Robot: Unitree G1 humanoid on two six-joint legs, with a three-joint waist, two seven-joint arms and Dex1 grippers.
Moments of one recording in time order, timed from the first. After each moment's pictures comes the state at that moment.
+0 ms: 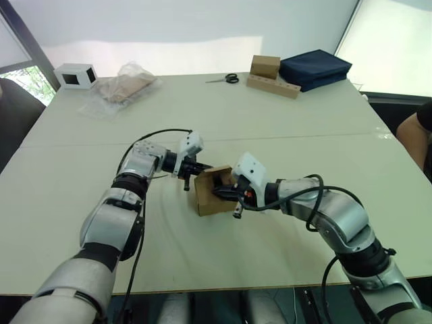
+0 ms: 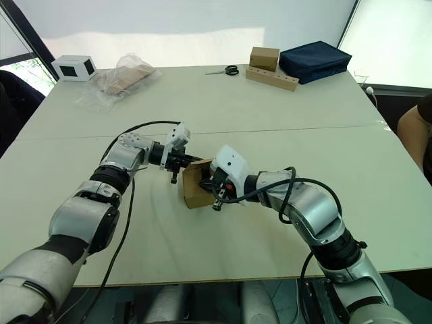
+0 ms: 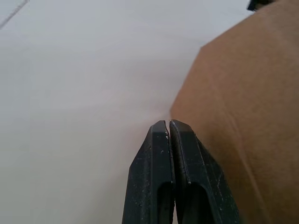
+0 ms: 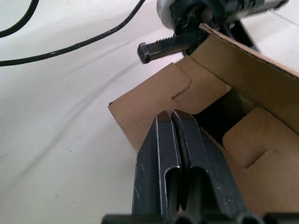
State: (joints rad) left arm -1.07 0.33 -0.13 1.08 -0.07 0.00 -1.40; right arm -0.53 -0.52 0.29 -0.44 0.49 0.95 0.64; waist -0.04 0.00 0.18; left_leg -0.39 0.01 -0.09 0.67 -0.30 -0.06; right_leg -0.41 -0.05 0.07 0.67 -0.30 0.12
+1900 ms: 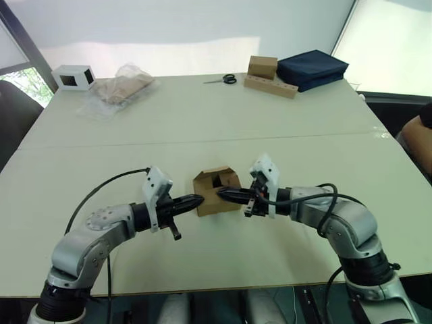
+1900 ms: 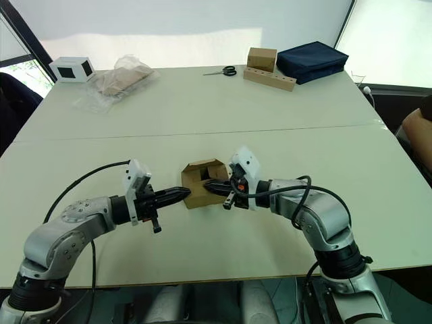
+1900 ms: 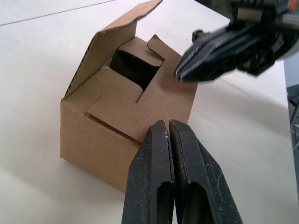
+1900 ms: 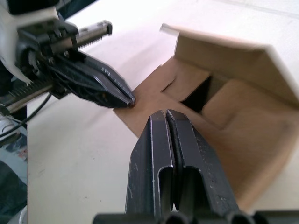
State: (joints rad) left arm -0.17 0.56 0.01 -0.47 -0.63 0.75 -0.76; right arm -0.43 -0.52 0.07 -0.41 0.66 0.95 0.72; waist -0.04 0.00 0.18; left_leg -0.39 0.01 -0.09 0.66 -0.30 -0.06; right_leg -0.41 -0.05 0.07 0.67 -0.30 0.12
